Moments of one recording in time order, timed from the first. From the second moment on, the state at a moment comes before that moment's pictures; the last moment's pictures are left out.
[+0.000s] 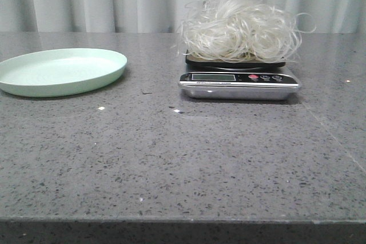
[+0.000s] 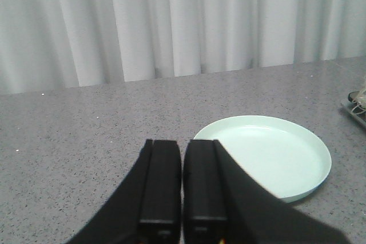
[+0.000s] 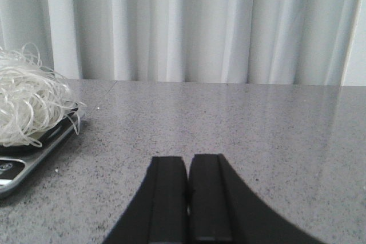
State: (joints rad) left arm -0.10 0.20 -0.39 -0.05 0.32 0.13; right arm -0.06 -0.01 0.02 0.22 -0.04 -0.18
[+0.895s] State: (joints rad) left arm -0.10 0.20 -0.39 -0.05 0.31 0.13; right arm 0.23 1.04 -1.21 0.24 0.48 -0.18
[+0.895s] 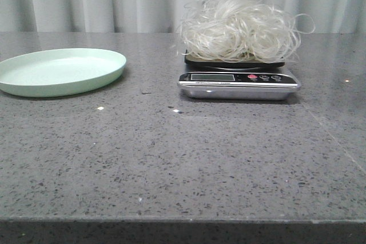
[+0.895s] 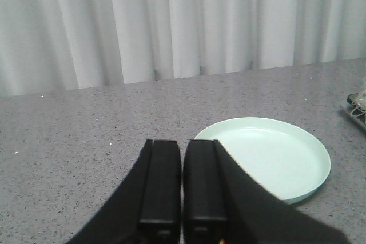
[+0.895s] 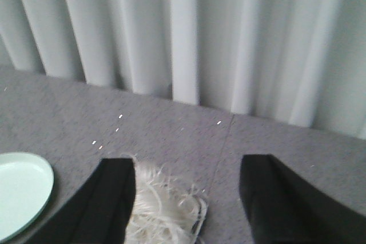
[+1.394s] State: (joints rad) left arm -0.10 0.20 -0.39 -0.05 0.28 0.13; right arm 0.36 1.52 -1.39 0.24 0.60 -0.27
